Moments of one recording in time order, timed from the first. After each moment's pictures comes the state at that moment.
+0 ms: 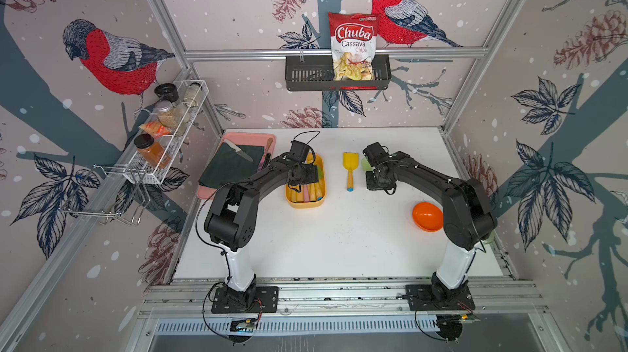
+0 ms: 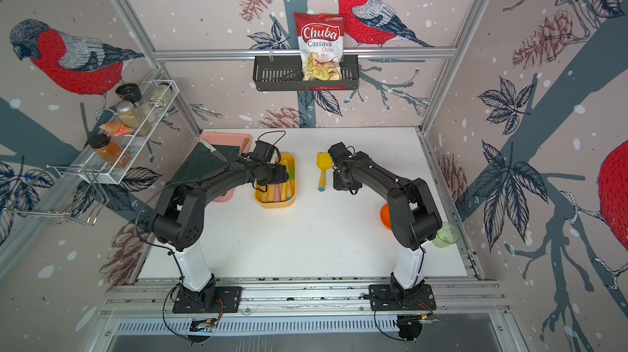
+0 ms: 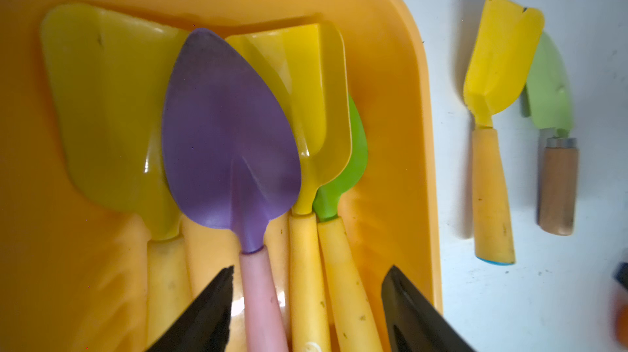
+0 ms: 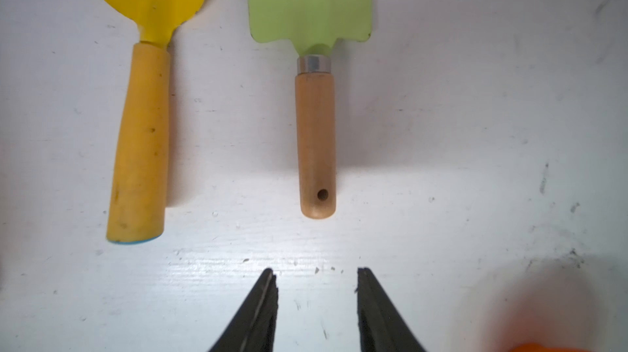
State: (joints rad) left arm -0.42 1.87 1.32 -0.52 0.08 -0.46; right arm 0.53 1.81 1.36 -0.82 0.18 0.42
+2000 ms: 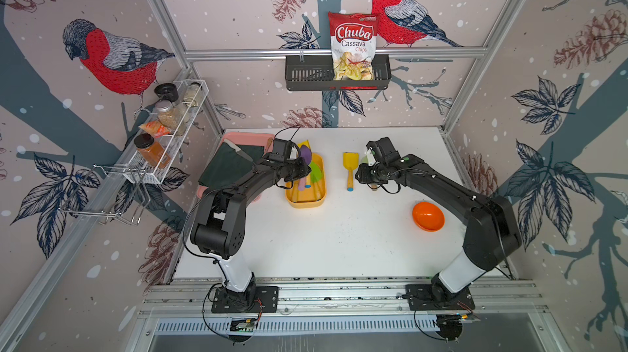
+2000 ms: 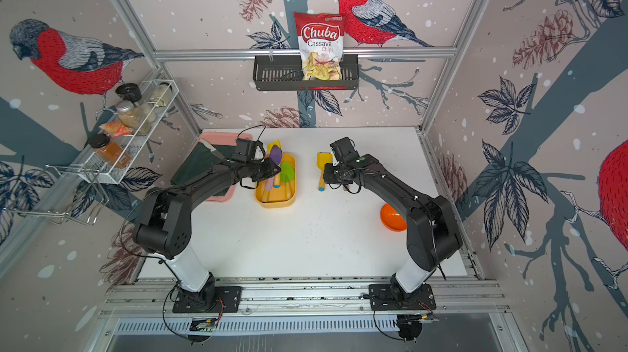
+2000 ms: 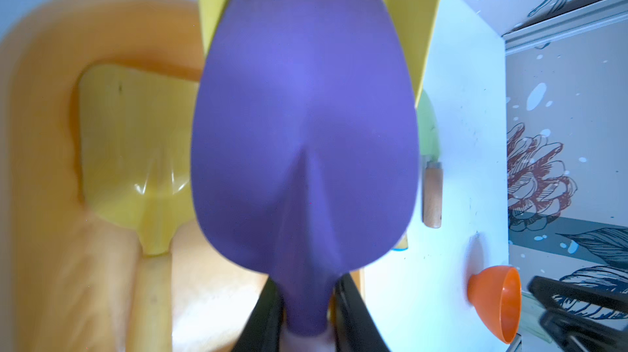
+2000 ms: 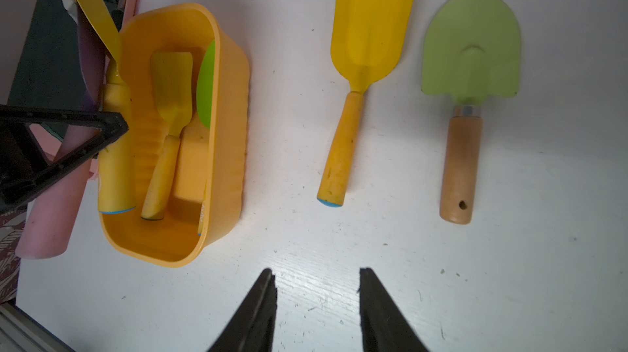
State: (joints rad) left arm -0.29 1.76 1.20 -0.31 0.37 -0.56; right arm 0.56 1.66 1.30 -0.60 -0.13 0.44
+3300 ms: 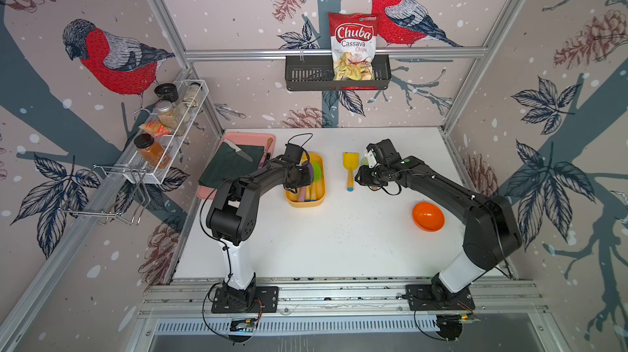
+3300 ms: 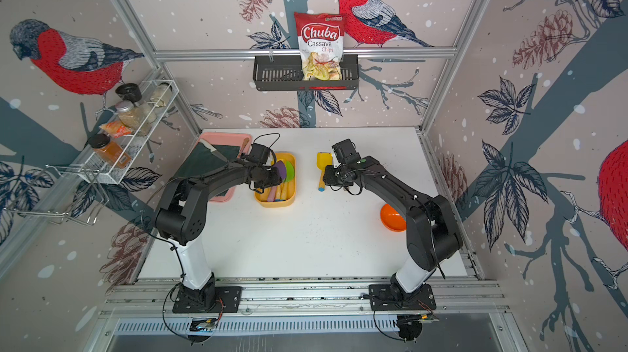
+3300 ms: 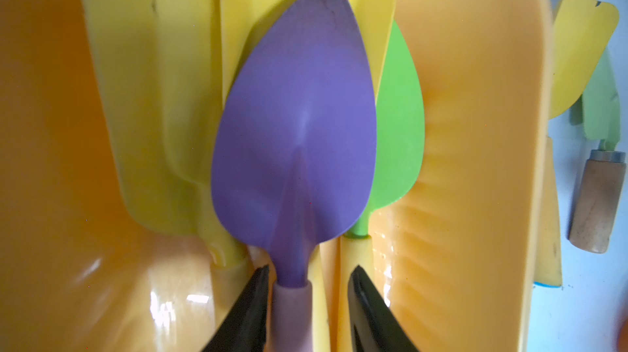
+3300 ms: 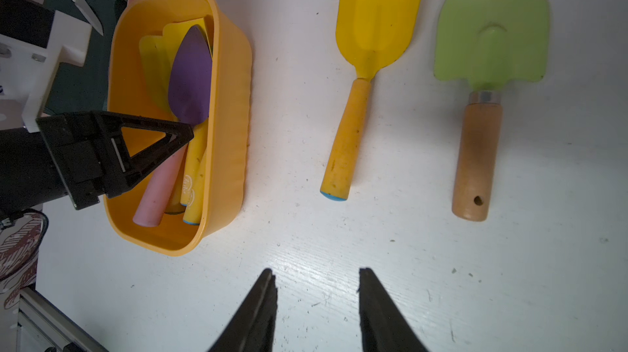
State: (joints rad) left arm -0.35 1.90 1.27 -0.46 0.17 -0.48; right arm 0.55 1.65 1.26 -0.59 -0.18 0.44
